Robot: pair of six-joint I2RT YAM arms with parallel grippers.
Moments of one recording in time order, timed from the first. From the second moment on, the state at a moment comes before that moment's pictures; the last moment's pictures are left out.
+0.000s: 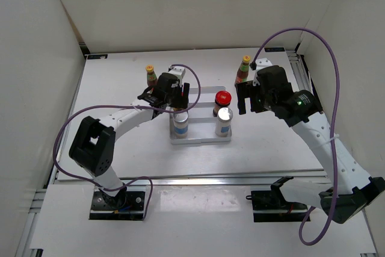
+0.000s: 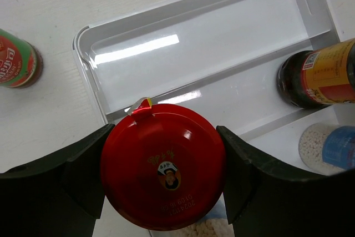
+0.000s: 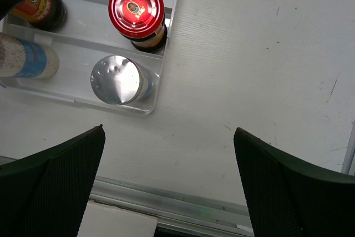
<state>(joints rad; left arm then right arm) -0.56 1.65 1.14 -0.12 -0.11 -0.22 0.55 1.17 1.39 -0.98 0.18 0.17</state>
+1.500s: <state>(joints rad) -0.47 0.75 0.68 -0.17 -0.55 -0.01 0.26 2.16 2.29 -0.96 0.05 0.19</state>
